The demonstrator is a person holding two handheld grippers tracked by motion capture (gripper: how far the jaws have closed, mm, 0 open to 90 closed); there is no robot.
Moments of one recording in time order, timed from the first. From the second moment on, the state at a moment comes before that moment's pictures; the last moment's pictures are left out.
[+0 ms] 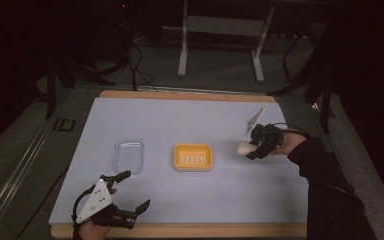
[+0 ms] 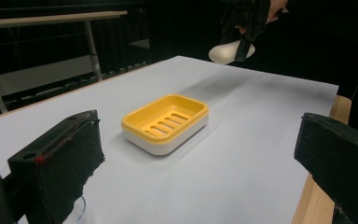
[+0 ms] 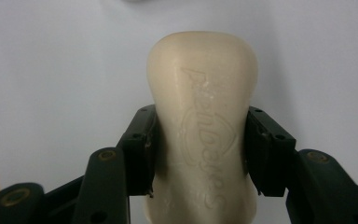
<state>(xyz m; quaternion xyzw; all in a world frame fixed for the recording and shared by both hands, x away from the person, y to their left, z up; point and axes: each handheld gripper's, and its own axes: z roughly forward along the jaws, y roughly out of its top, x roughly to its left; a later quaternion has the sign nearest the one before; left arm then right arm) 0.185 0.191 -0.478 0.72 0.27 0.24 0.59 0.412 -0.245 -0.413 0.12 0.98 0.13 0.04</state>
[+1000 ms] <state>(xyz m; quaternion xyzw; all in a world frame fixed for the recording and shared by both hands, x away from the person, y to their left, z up) 0.184 0.190 -0.477 0.73 0.26 0.23 0.59 0.410 -0.174 -0.385 0.01 0.99 0.13 0.05</state>
